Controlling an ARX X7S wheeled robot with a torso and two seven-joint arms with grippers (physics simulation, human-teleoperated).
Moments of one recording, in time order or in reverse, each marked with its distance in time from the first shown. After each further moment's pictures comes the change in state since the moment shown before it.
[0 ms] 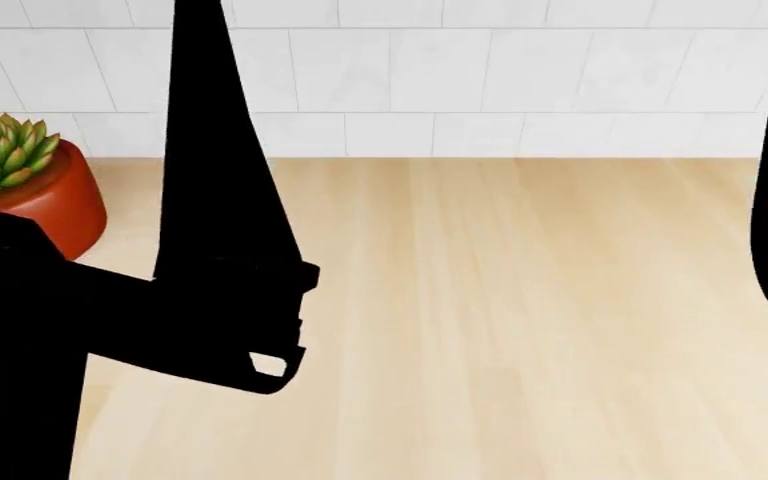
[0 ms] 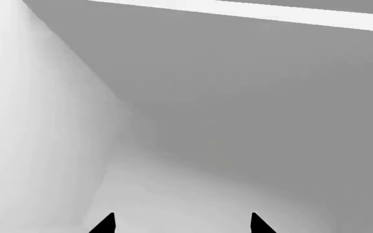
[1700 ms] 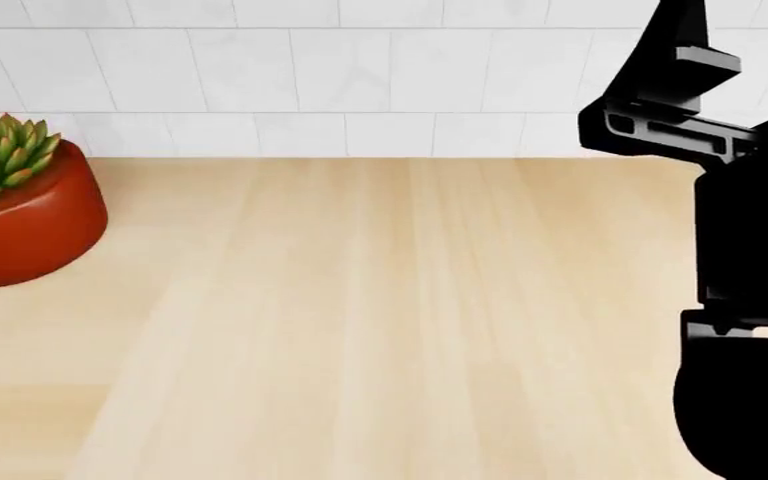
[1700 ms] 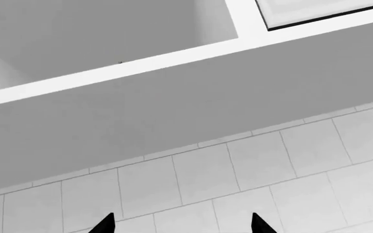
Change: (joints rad) left arm -0.137 -0.576 -0.091 -0.156 -0.281 -0.034 0.412; right arm -1.311 0.054 0.421 -1.496 0.382 0.224 0.692
